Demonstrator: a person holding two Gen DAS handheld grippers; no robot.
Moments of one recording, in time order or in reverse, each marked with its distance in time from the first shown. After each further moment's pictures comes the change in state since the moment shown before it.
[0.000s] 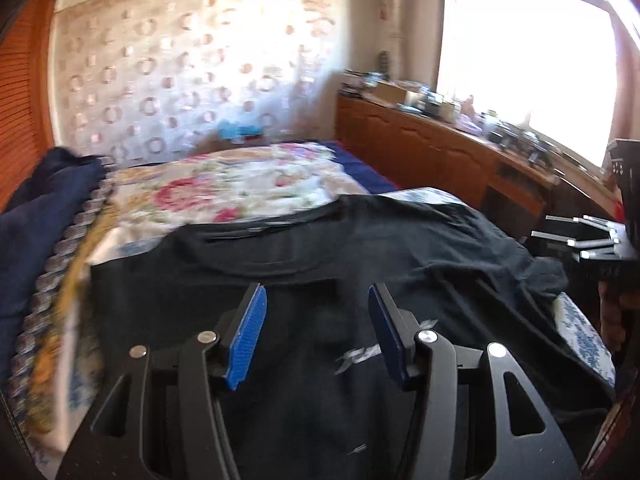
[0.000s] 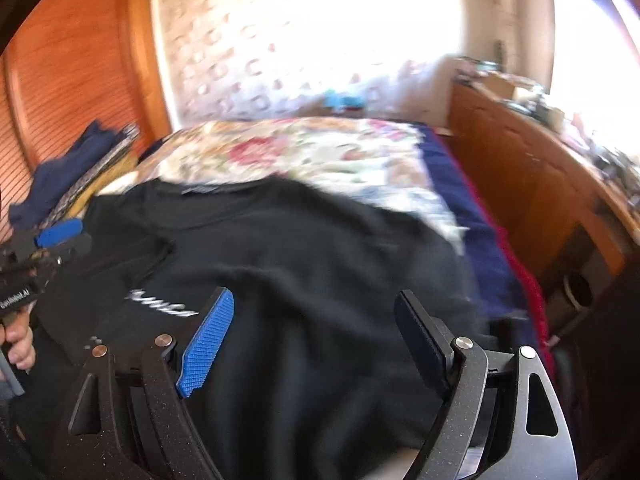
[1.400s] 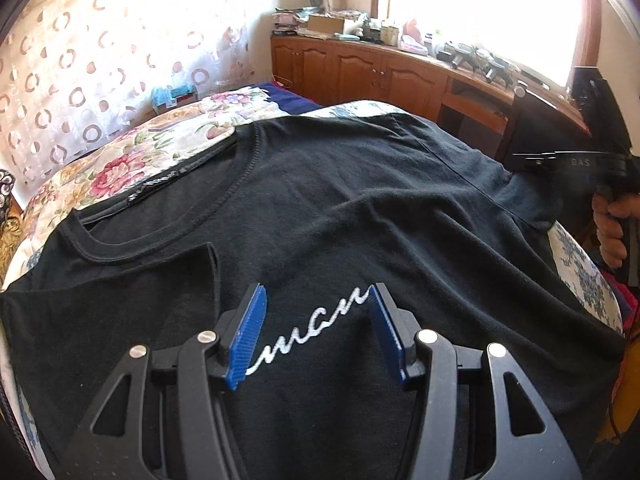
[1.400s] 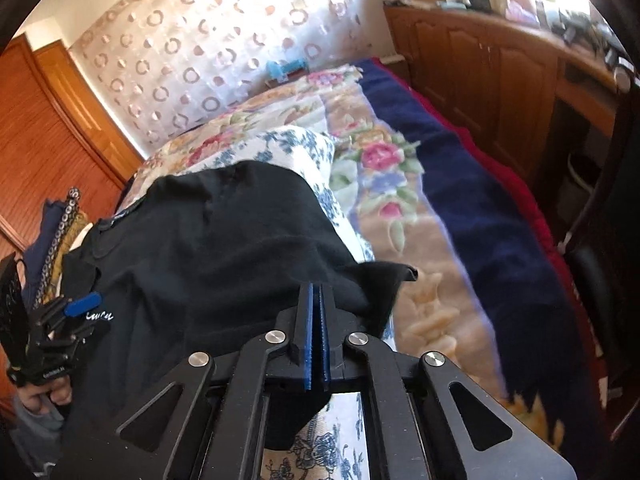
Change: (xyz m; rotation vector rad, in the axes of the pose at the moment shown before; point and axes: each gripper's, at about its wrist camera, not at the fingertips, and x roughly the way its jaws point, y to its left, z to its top) left arm 0.049 -0.058 -0.008 0.175 0.223 -0.103; right arm 0.017 -0.131 -0.033 0.296 0.126 0.101
